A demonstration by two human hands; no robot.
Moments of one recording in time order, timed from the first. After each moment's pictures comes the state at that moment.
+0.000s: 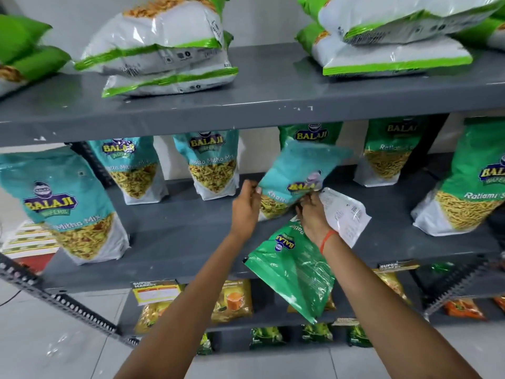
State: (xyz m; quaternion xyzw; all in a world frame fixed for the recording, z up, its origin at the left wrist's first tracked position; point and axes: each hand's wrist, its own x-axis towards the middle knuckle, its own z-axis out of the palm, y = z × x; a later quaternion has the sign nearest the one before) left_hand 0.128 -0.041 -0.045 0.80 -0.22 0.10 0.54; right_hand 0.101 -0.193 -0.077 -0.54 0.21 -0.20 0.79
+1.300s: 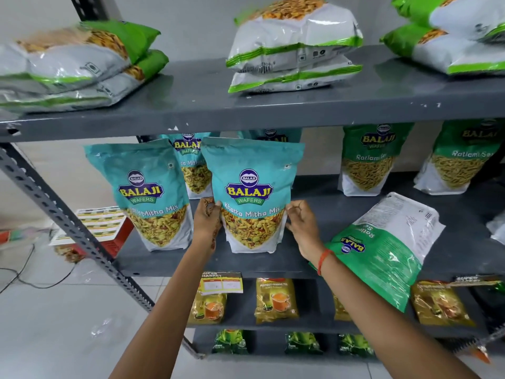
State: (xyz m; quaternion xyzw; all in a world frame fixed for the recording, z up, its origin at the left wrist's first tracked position) left_hand 0.157 0.175 -0.039 0.68 0.03 0.01 0.73; right_hand 0.102 -0.017 -0.060 -0.67 0.12 -0.15 0.72
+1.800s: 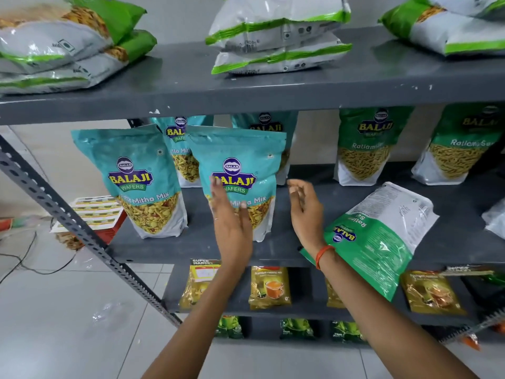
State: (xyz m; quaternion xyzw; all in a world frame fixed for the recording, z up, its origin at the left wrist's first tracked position) left_hand 0.087 0.108 -0.055 0.81 -0.12 0.26 0.52; right_hand 0.088 -0.038 -0.060 -0.74 0.05 -0.33 0.58
